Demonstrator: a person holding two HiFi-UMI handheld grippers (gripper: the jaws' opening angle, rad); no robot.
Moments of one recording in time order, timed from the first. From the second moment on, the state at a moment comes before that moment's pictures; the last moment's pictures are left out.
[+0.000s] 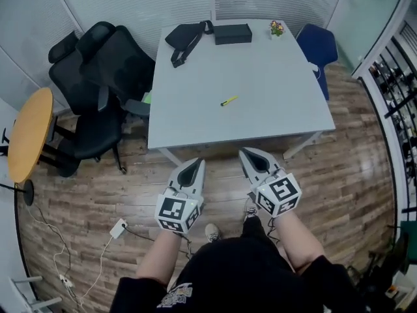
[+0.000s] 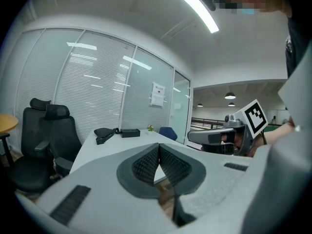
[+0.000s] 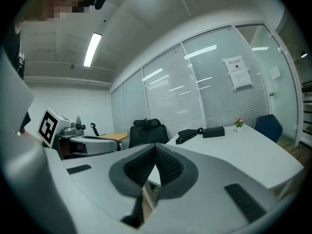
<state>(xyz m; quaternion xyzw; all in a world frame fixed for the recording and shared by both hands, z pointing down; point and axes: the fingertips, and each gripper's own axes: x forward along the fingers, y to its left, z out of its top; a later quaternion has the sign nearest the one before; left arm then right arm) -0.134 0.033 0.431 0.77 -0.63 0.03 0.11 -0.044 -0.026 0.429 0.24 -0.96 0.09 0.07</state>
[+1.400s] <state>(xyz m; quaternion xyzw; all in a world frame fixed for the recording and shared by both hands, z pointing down) -0.094 0.079 0.412 0.82 -0.57 0.02 0.08 0.019 0.035 0.413 0.34 -0.94 0.08 0.05</state>
